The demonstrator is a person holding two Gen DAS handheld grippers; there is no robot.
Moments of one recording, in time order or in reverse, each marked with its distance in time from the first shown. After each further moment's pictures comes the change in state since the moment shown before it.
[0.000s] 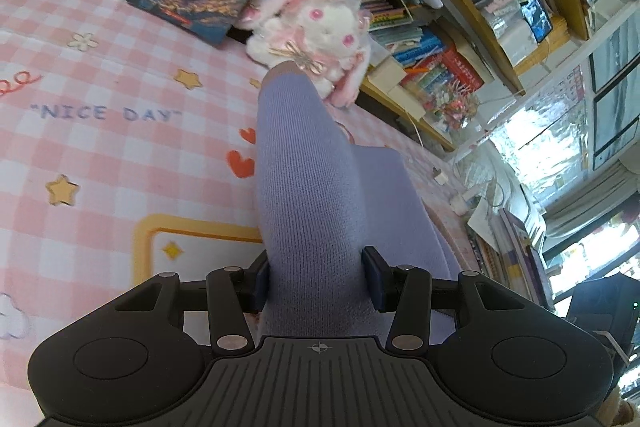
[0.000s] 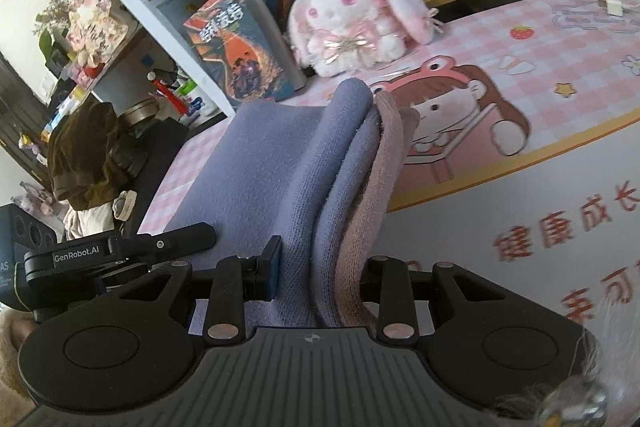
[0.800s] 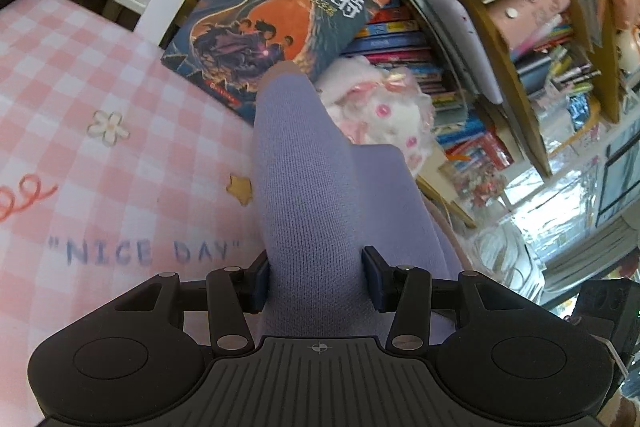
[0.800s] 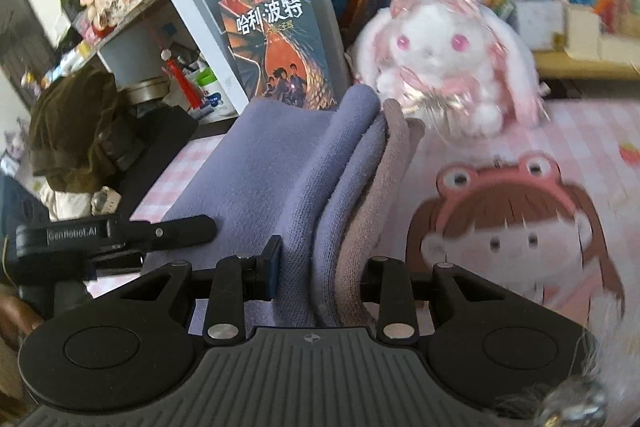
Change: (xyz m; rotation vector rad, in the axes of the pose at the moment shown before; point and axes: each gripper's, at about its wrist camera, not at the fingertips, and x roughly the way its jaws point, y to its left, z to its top) left arm 0.041 0.073 0.104 -0.079 -0.108 0.003; right arm 0.122 0.048 0.101 -0.254 0.035 0.002
